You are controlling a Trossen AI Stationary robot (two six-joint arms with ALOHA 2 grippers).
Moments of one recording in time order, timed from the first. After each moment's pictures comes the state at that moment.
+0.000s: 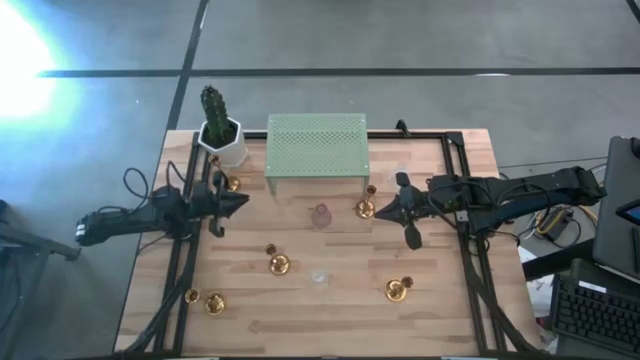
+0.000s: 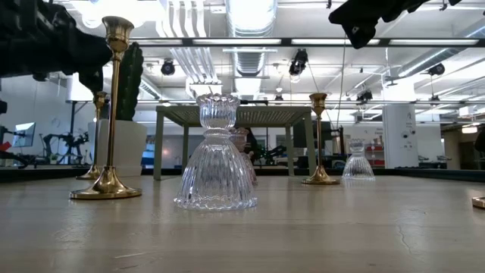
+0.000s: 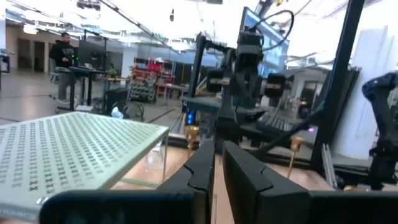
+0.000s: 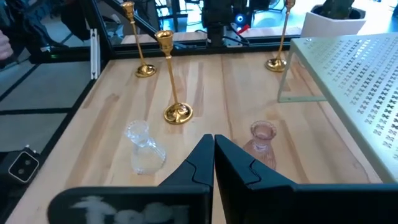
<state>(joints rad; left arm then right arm) 0.12 0.03 0.01 0.18 -0.01 -0.14 0.09 0.93 0.73 -0.18 0.01 0.13</state>
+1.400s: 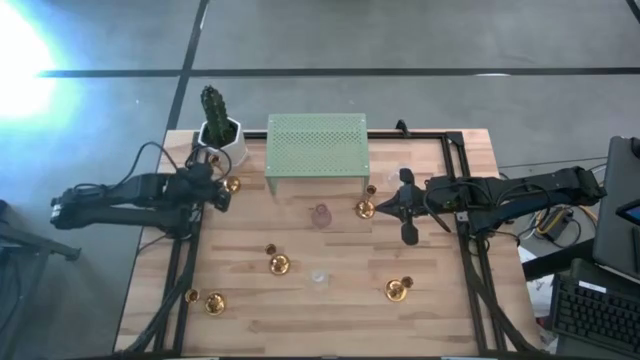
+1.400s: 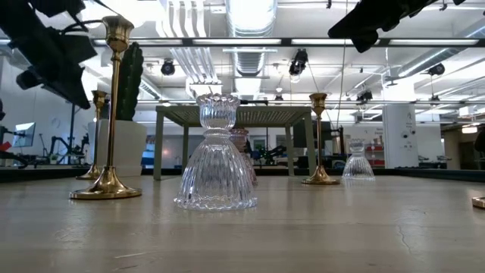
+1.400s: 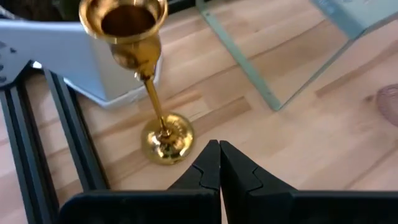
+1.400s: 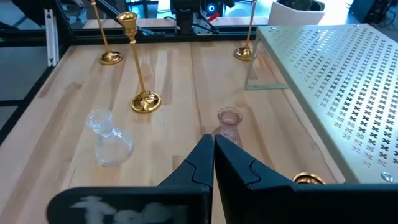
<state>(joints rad) 0.12 0.61 0.61 -1.07 -0.56 -0.81 0.09 0.93 0.73 -0.24 0.13 0.10</state>
